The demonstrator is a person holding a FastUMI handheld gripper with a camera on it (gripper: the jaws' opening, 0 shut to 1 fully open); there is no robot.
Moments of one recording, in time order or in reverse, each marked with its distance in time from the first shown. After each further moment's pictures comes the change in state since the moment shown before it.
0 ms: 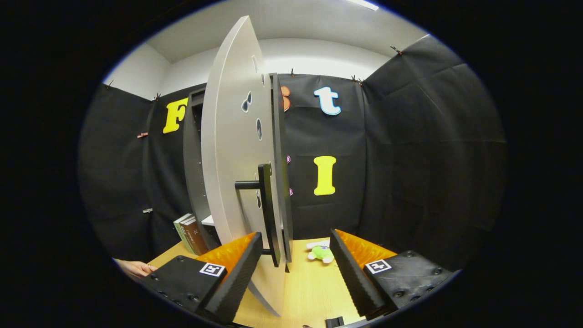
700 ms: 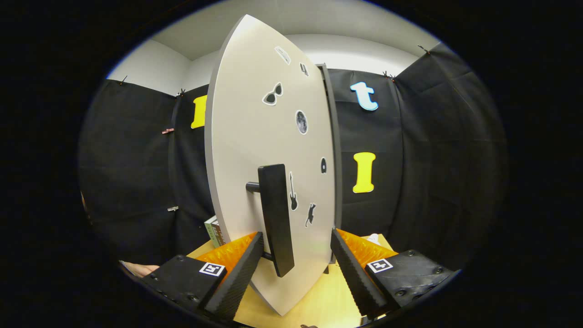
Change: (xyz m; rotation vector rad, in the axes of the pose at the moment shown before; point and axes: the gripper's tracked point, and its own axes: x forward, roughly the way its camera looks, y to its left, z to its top) arm 0.035 0.154 -0.014 -0.005 0.032 0.174
